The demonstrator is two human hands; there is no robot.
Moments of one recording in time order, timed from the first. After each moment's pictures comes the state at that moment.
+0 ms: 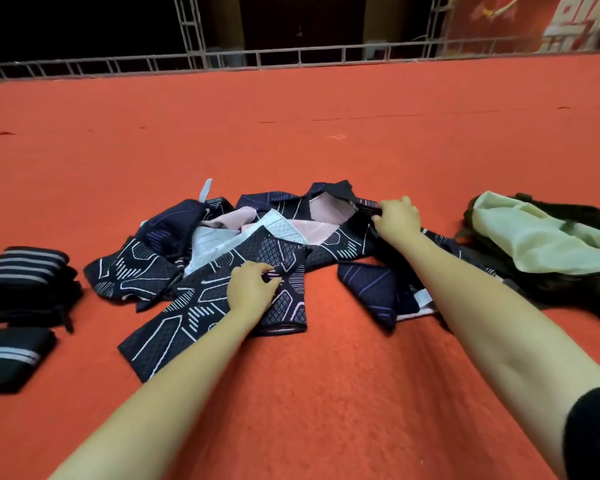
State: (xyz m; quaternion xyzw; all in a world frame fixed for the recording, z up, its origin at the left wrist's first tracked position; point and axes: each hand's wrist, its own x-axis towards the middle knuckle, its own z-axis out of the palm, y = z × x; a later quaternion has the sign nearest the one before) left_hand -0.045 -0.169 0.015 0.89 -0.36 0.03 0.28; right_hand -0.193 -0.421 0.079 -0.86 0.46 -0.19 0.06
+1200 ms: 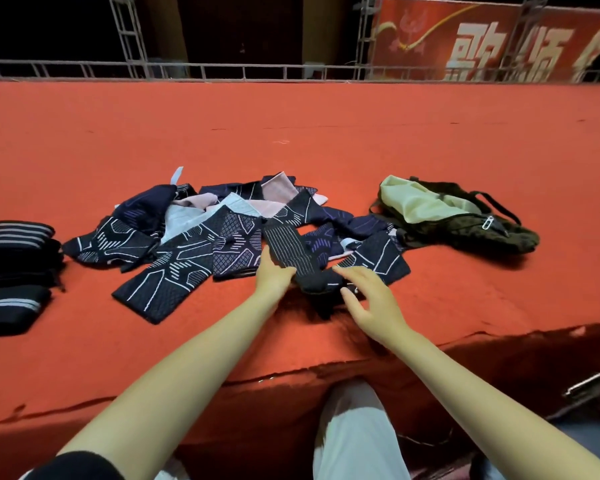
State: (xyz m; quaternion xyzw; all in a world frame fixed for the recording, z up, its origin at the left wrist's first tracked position) left_hand -0.213 -0.115 0.043 0.70 -0.29 -0.30 0.58; right_hand -0.413 -0.161 0.034 -0.88 0.21 -0.39 0.17
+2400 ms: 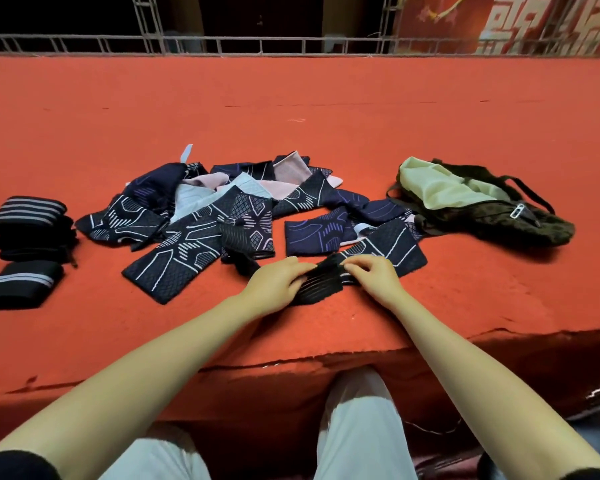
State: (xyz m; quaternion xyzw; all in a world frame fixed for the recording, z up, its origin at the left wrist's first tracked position) left_hand -0.199 -0.072 0.034 0.70 -0.69 -0.05 0.19; right_hand -0.378 -0.228 0.005 -0.83 0.36 -0.28 0.32
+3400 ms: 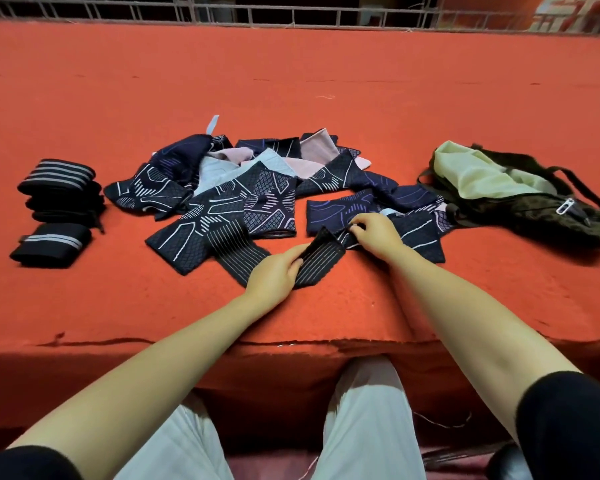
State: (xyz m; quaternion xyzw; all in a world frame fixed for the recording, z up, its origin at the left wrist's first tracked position) left_hand -0.190 -0.049 0.004 0.78 -0.54 -0.06 0.31; right_hand -0.313 -0.264 0.022 -0.90 0.35 -0.17 0.20
